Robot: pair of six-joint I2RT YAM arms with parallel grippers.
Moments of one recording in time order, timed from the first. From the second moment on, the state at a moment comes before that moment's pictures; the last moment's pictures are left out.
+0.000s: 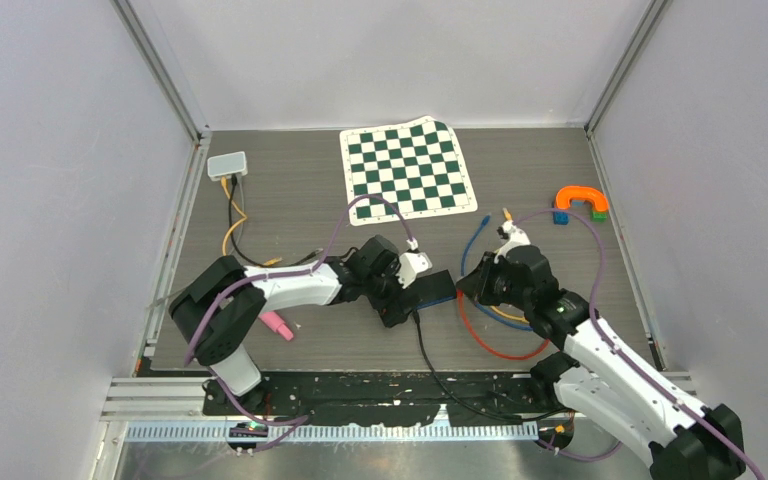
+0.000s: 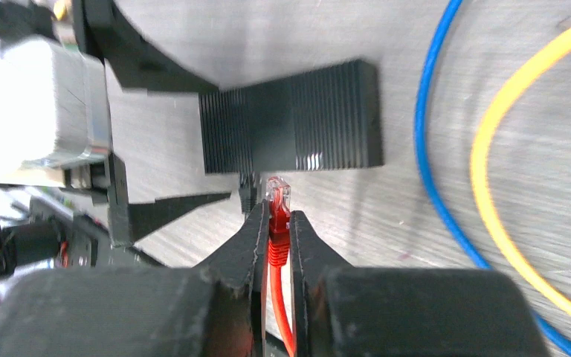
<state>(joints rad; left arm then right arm) -0.88 1.63 0.84 -0.12 0.21 0.13 0.51 0.73 0.49 -0.34 -0.05 0.63</state>
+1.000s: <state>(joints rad) -0.87 1.24 0.61 -0.04 -0.13 -0.03 0.17 1.42 0.88 -0.23 -0.09 0.54</state>
